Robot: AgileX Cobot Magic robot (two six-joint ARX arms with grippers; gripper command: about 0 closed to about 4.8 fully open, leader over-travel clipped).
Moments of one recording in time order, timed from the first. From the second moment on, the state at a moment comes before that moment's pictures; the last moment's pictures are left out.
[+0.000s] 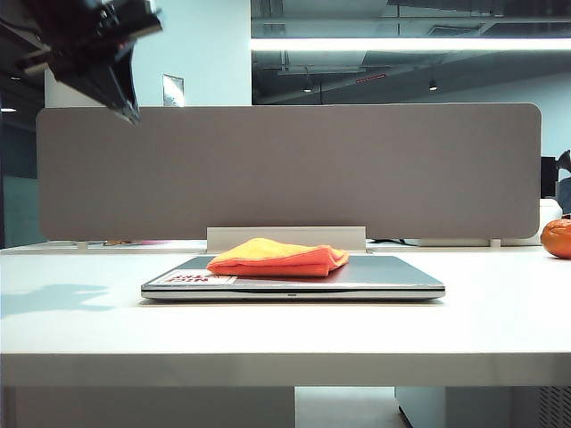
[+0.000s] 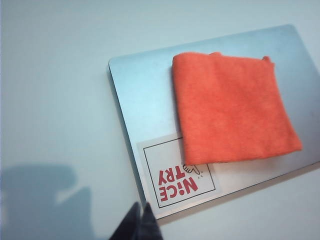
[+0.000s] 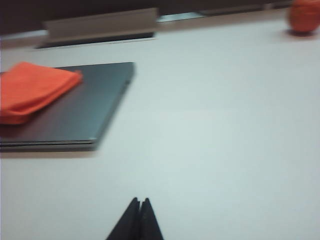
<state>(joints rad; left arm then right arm) -0.26 1.46 1.36 -0.64 0.13 -0.04 0.05 0.00 0.01 -0.19 -0.02 0.11</state>
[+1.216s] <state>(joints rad) -0.27 0.75 0.78 -0.46 0.07 -0.04 0.05 0.00 0.01 -0.20 0.00 0.03</state>
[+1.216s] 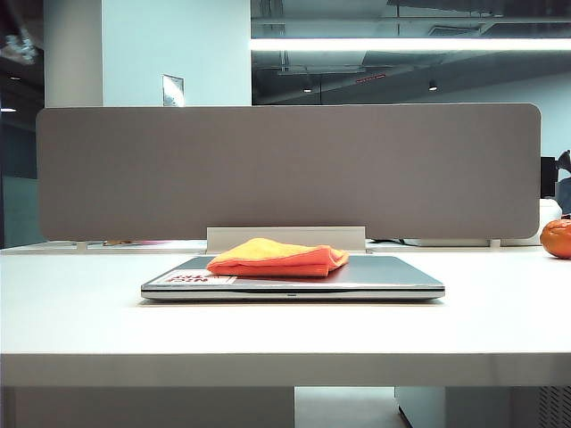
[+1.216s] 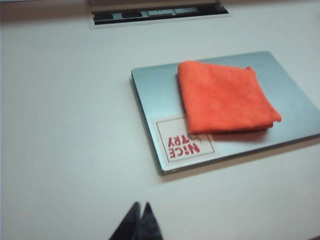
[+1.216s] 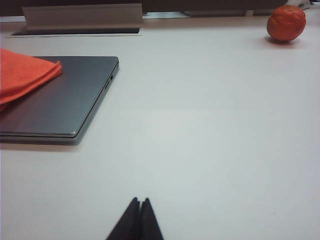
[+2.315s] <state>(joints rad) -0.27 0.29 0.58 -0.64 -0.15 -0.08 0.05 0.00 0.01 -0.20 0.00 0.03</state>
